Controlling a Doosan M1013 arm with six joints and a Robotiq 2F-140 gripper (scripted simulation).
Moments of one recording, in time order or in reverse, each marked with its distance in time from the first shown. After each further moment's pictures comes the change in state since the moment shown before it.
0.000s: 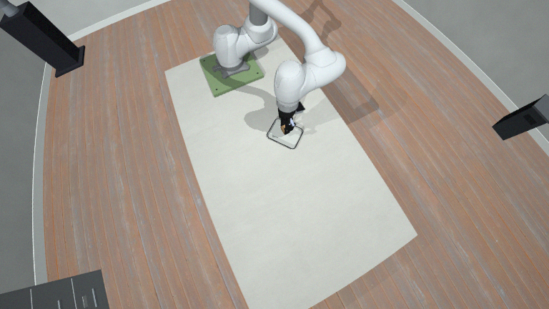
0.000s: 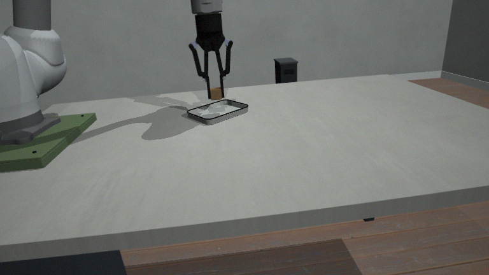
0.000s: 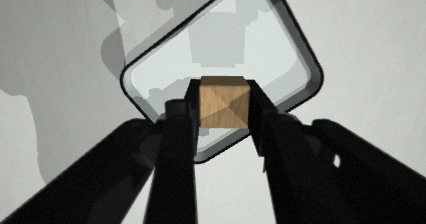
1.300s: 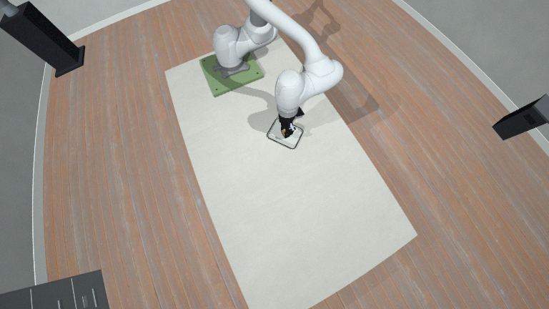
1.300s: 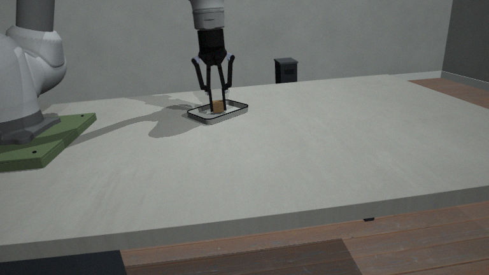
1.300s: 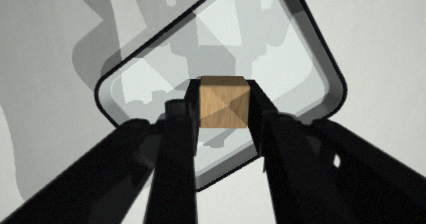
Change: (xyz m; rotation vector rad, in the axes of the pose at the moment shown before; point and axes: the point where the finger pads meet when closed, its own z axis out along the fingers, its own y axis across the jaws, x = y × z) arm 0.001 0.003 0.043 -0.002 -0.001 0.000
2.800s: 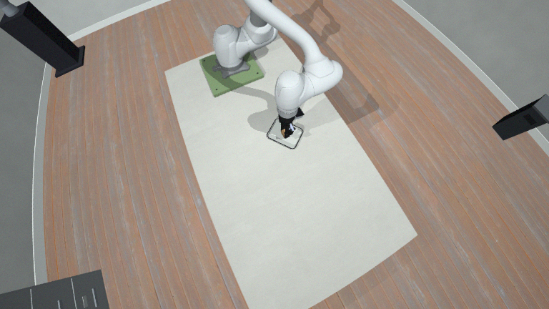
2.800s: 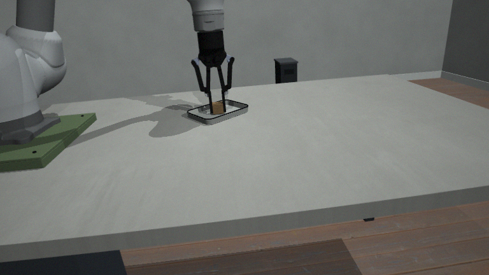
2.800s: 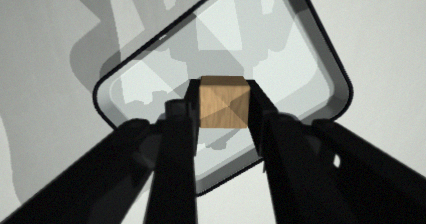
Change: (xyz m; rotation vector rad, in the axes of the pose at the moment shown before) arm 0.000 -0.001 0.005 0.000 0.000 0.000
